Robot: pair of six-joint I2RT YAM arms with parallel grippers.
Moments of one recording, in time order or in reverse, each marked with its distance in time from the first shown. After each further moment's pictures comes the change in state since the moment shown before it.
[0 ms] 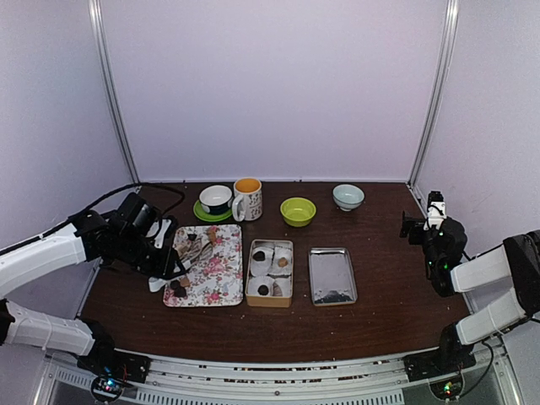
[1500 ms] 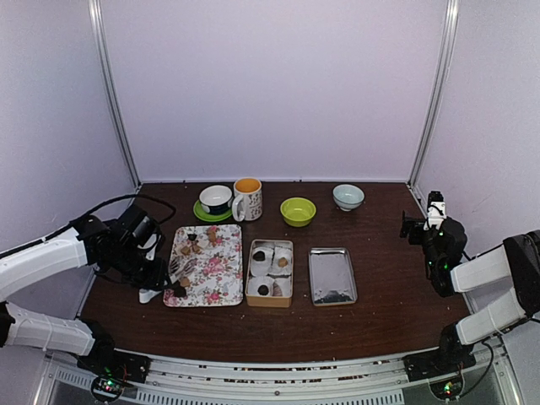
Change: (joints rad) left arm 0.031 -0.006 -0.052 -0.129 -0.083 -0.095; right arm 0.000 0.000 0.000 0.000 0.000 0.000
